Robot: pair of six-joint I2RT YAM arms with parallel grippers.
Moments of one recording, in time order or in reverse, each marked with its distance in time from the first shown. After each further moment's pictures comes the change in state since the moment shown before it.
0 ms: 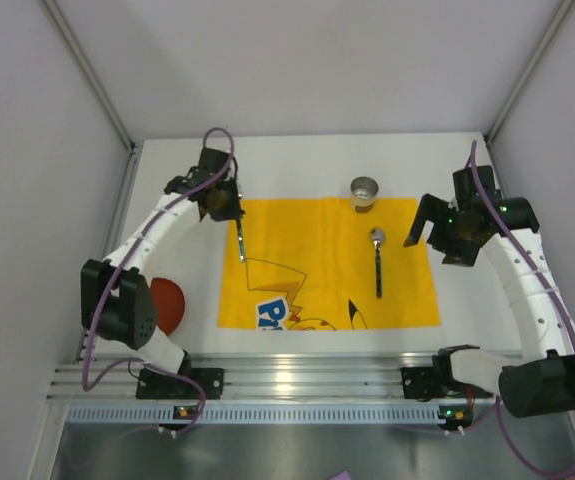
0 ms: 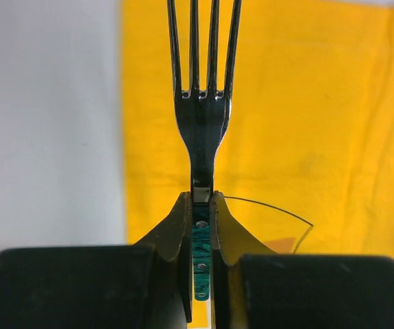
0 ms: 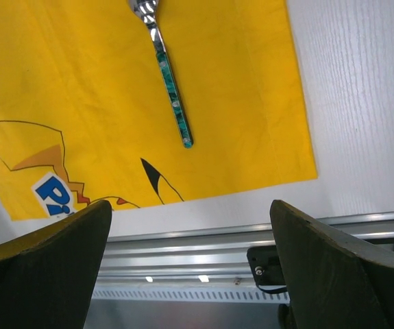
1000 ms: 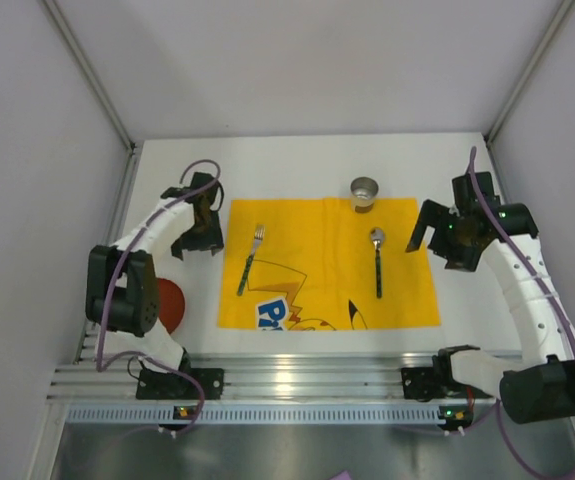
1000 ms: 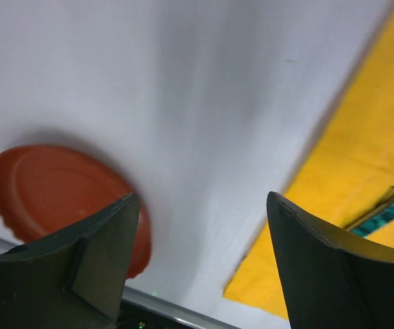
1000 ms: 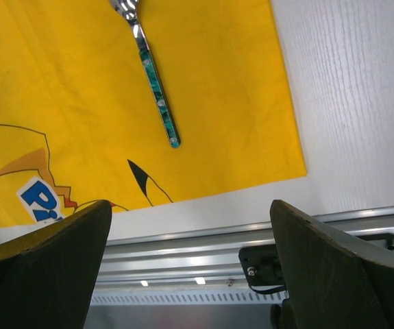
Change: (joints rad) left arm -0.020 0.156 -0.105 -0.175 -0.248 0.002; right arm 0.000 -0.028 -0.037 0.002 0.036 -0.003
